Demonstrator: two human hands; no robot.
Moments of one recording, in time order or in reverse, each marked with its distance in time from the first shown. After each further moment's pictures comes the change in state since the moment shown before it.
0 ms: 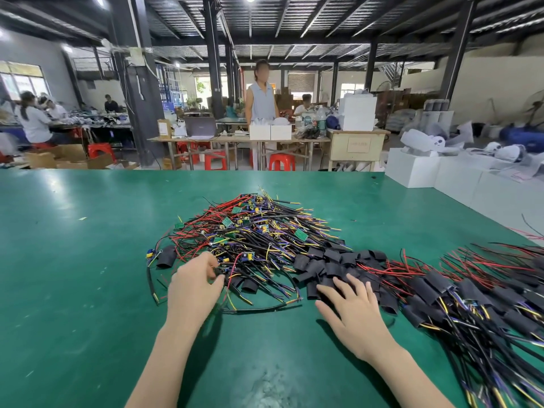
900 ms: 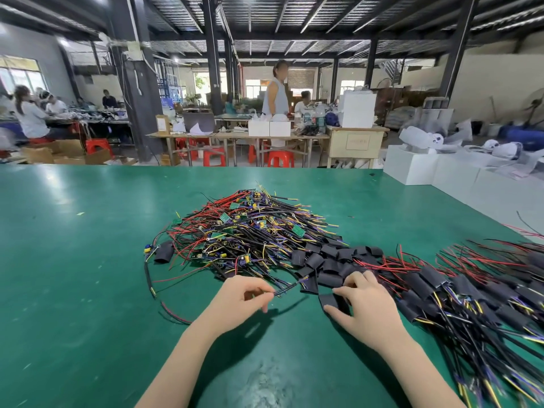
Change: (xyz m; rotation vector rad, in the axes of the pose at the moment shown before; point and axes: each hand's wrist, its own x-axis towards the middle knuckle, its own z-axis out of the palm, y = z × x) left_hand -0.021 0.022 0.039 -0.396 -0.587 0.246; right_hand -0.007 0.016 -0.026 -0.039 0.083 -0.043
